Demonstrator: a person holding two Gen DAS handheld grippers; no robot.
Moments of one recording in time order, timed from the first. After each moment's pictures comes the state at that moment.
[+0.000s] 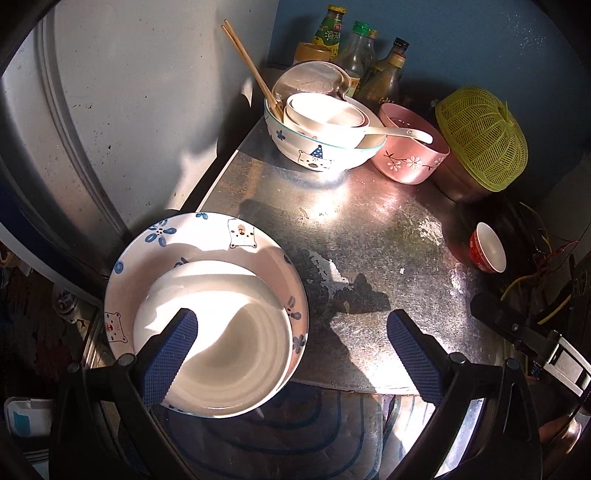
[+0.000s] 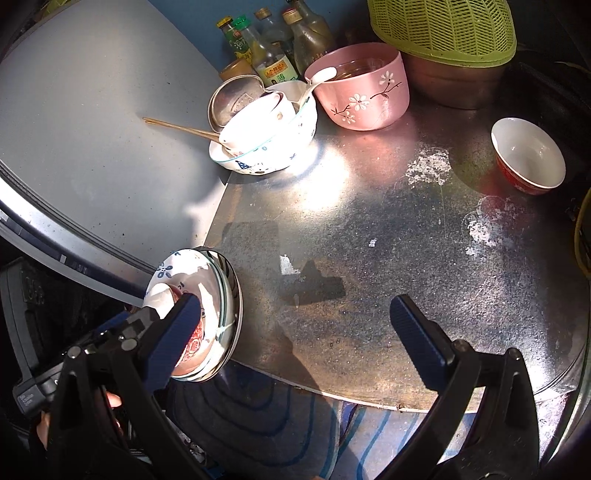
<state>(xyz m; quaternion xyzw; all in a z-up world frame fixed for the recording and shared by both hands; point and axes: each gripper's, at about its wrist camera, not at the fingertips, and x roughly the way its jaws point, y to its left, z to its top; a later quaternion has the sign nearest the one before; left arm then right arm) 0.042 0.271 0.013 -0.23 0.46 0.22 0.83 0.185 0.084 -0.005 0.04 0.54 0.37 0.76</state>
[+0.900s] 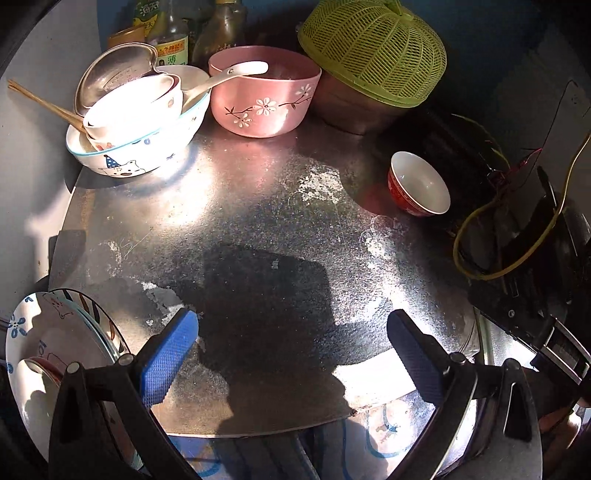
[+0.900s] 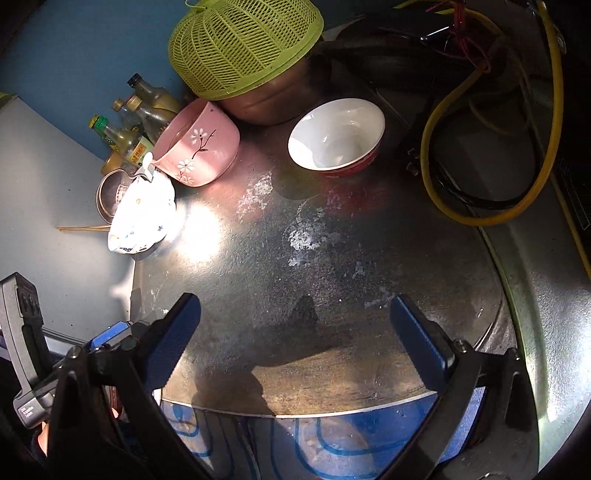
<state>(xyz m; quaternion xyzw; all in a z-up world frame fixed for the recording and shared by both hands) 0.176 0.172 -0.018 -0.15 0.53 0.05 0.83 0.231 -0.052 -0.027 0.14 0.54 0.19 0.81</state>
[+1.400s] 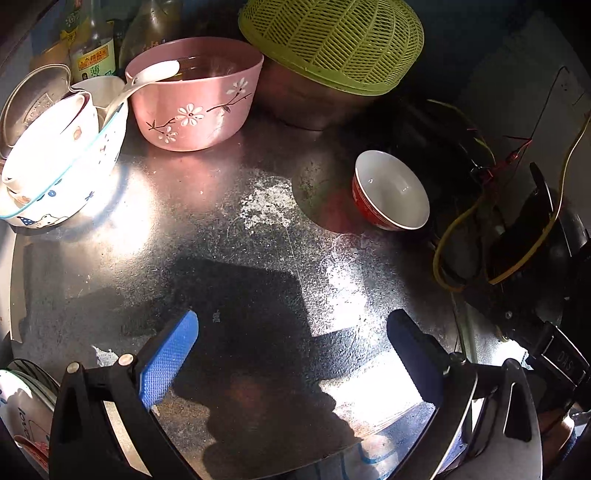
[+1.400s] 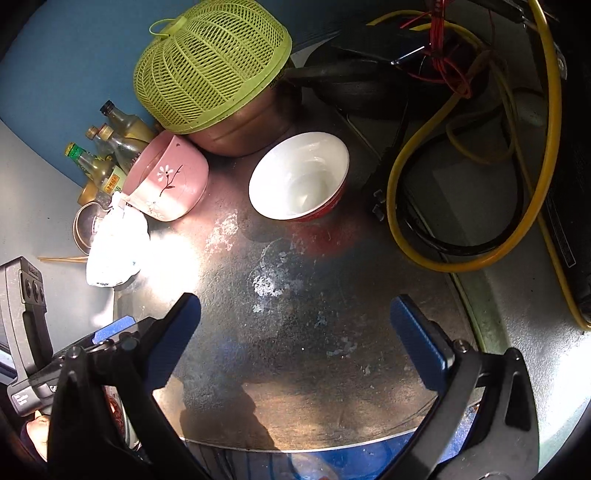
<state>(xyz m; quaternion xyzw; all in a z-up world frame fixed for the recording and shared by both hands) 0.249 0.153 -0.035 -0.15 0.54 -0.02 0.83 0.271 -0.067 -0.025 0.14 0.51 0.16 0.83</state>
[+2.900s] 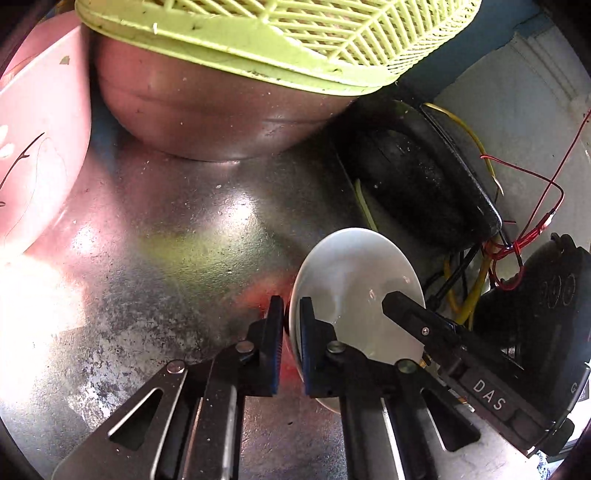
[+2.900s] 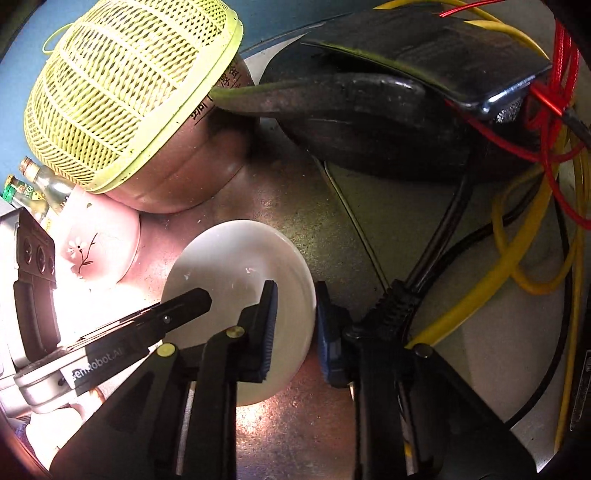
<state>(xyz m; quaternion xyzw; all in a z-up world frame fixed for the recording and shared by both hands) 0.422 0.101 -0.103 -0.20 0.55 -0.12 0.80 0.402 -0.059 -0.081 0.11 0.52 0.13 0.83</state>
